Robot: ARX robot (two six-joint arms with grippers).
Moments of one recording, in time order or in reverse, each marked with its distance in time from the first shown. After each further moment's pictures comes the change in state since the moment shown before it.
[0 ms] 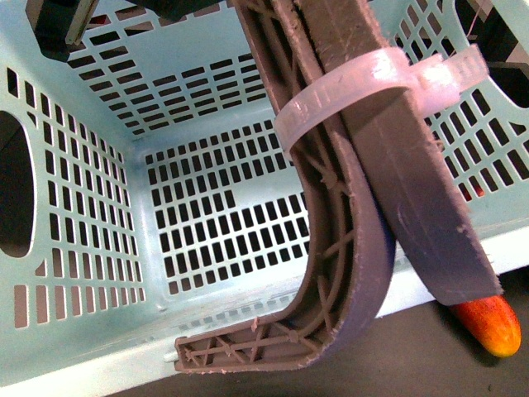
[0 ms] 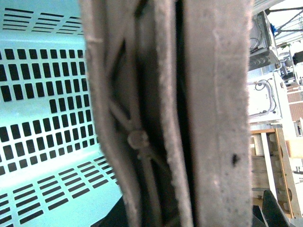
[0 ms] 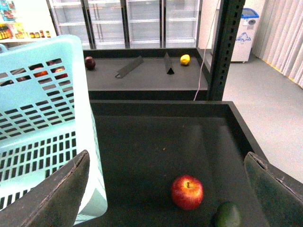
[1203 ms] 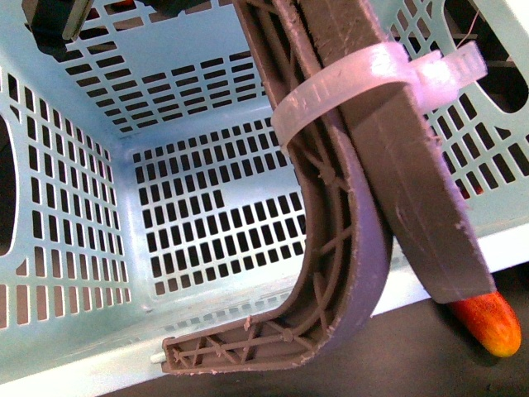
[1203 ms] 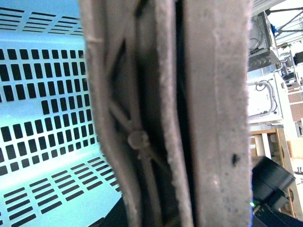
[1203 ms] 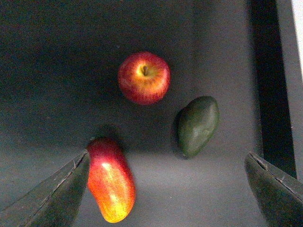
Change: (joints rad) left arm -0.001 -0.002 0.001 0.000 -0.003 0.003; right arm -0.331 1.673 0.506 0.407 -0.192 -0.286
